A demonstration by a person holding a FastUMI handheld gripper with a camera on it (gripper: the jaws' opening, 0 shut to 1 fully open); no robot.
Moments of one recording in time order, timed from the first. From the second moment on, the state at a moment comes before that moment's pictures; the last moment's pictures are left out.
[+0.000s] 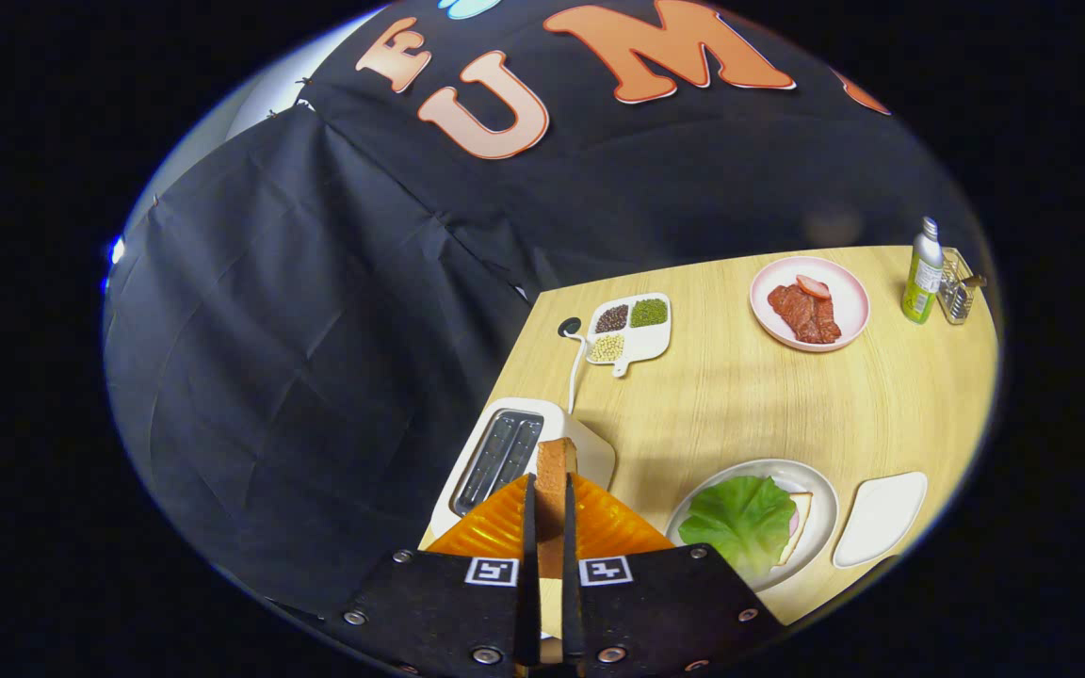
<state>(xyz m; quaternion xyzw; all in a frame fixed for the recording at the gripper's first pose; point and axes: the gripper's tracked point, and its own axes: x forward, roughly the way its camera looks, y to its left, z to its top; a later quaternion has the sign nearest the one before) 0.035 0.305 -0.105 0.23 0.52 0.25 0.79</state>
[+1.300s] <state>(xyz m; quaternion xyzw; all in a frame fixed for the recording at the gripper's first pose) -0.009 0.180 -0.264 0.24 0.56 0.17 0.77</state>
